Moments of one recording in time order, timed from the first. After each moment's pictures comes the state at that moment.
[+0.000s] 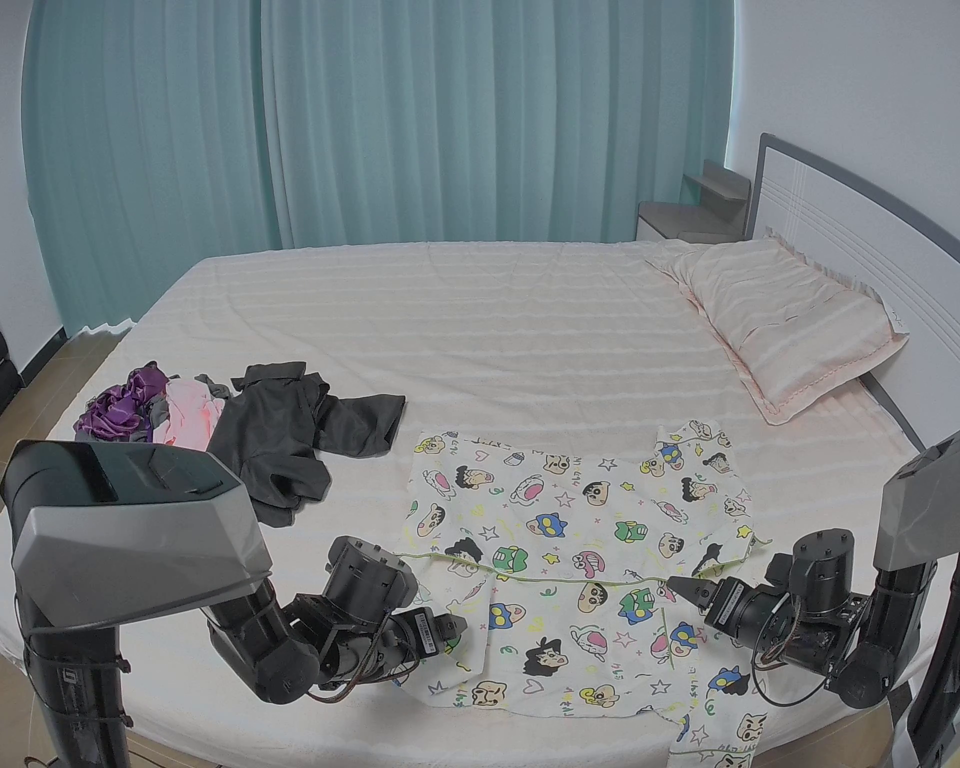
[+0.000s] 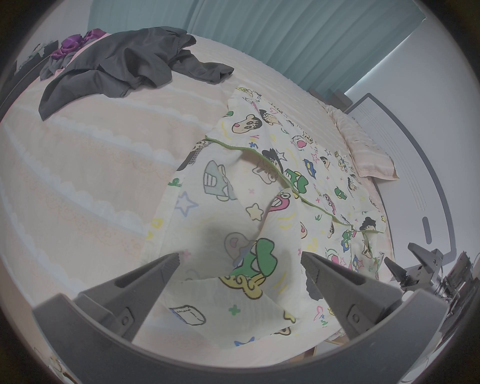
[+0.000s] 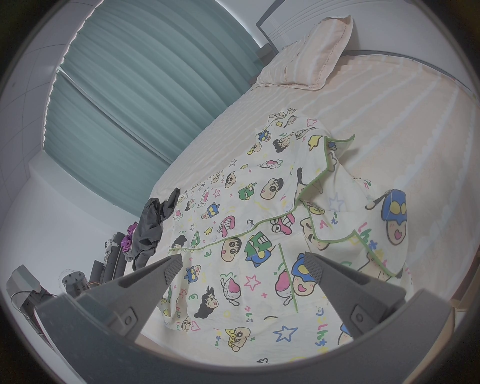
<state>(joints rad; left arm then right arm) -0.61 2.23 -0.62 -0.75 0.05 -0.81 0.39 2.12 -0.07 -1.50 -0.02 0.81</state>
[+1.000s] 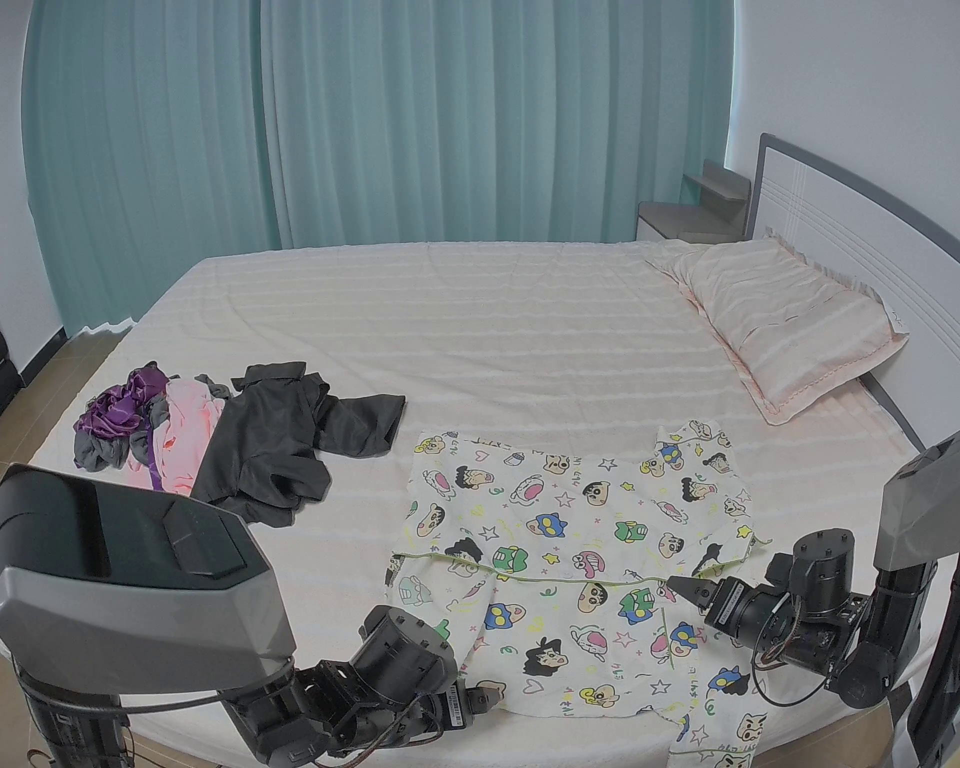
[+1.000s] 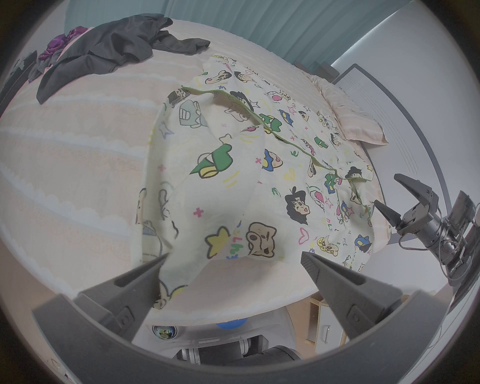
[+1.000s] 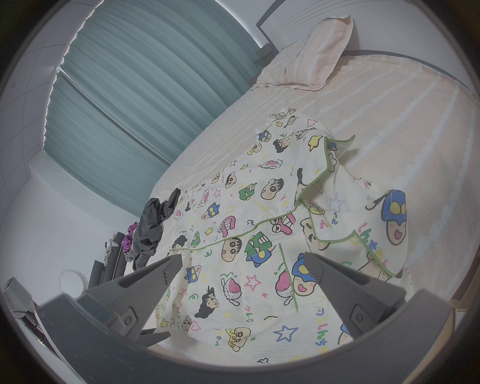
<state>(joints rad) -0.81 2.19 -0.49 -0.76 0.06 -0.88 0.39 2.12 -0.07 -1.50 -0.02 0.81</state>
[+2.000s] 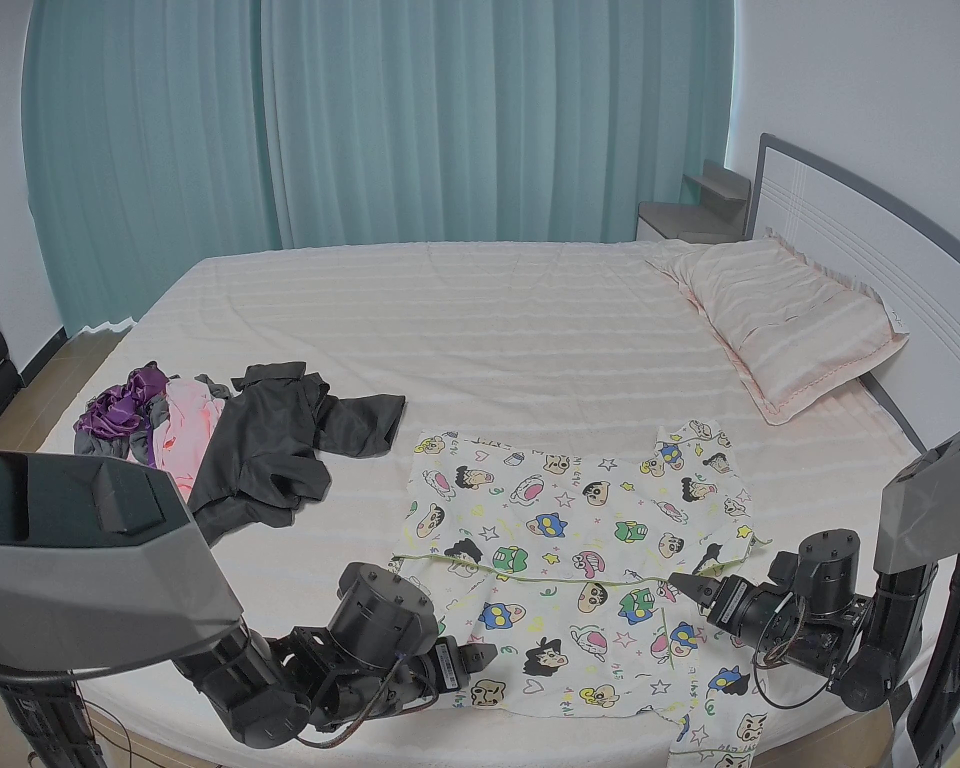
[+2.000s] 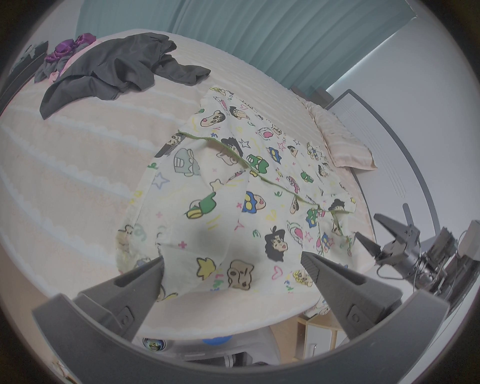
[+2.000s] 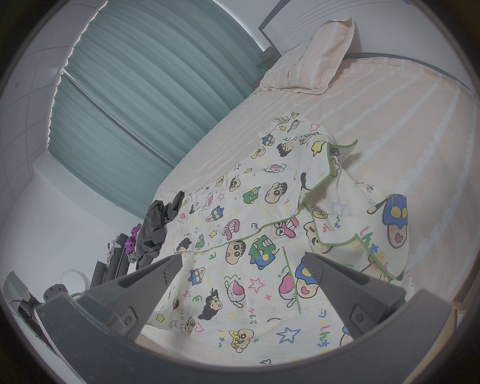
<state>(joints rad) -0.76 2.08 -0.52 -0.75 0.08 -0.88 0.39 2.13 -0.05 -1.55 -0.02 0.80</state>
